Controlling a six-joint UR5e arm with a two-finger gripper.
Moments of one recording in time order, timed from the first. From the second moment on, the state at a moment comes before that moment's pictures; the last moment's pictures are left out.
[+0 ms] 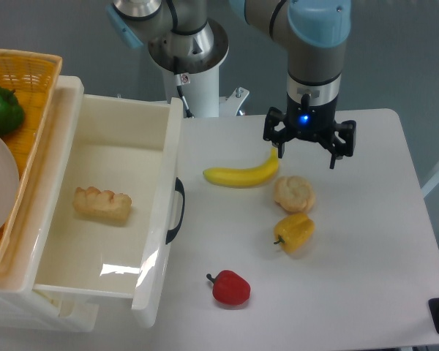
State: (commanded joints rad) arm 2.66 -1.74 -1.53 -1.25 1.56 0.96
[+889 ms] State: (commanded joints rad) arm 2.65 -1.78 -1.55 -1.25 1.52 0.92
